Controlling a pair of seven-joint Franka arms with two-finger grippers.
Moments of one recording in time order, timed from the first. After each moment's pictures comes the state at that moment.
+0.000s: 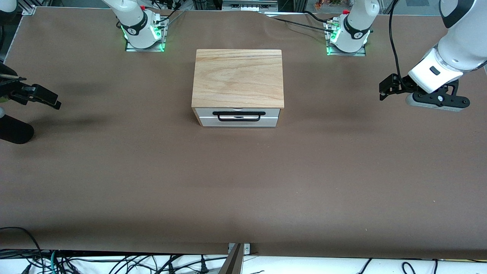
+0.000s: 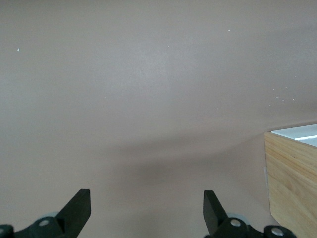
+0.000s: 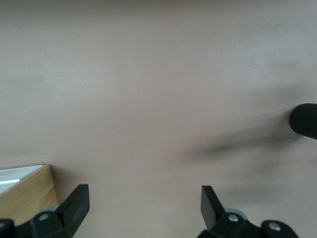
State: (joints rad) left arm -0.07 -0.05 -0.05 -1.79 -0.01 1.71 0.01; right arm 0.03 0.10 -0.05 -1.50 -0.01 1.59 0.11
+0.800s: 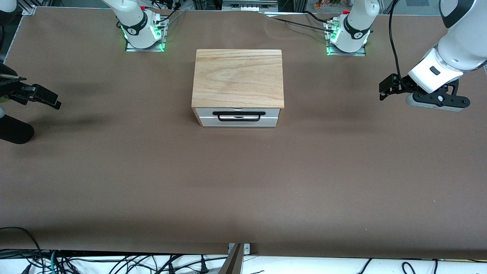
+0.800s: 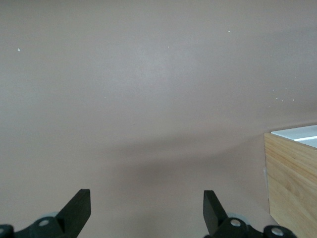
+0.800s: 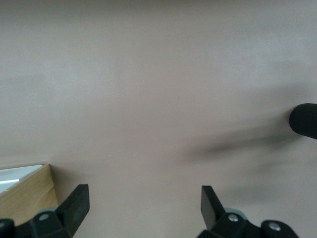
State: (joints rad) left arm -0.07 -0.05 -0.05 -1.78 -0.01 1.71 0.00; right arm 0.03 0.10 -0.05 -1.50 -0.01 1.59 0.11
